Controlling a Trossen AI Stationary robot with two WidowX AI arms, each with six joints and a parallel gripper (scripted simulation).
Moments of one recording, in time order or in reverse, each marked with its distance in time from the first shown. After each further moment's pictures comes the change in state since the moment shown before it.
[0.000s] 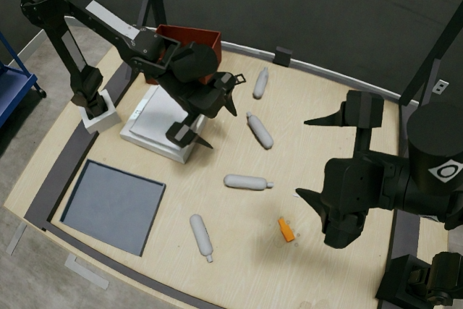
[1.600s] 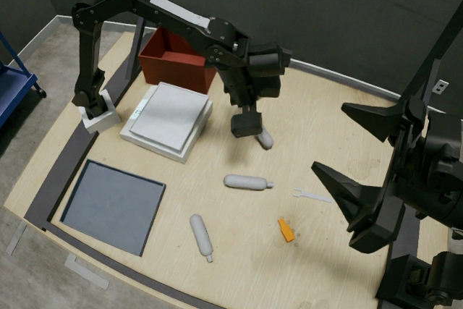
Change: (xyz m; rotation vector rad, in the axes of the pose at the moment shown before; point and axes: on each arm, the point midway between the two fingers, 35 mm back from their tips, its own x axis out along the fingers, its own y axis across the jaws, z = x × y) left arm -0.058 -0.034 0.030 0.889 -0.562 -0.129; right arm 0.053 0.079 0.012 -0.663 0.331 0.084
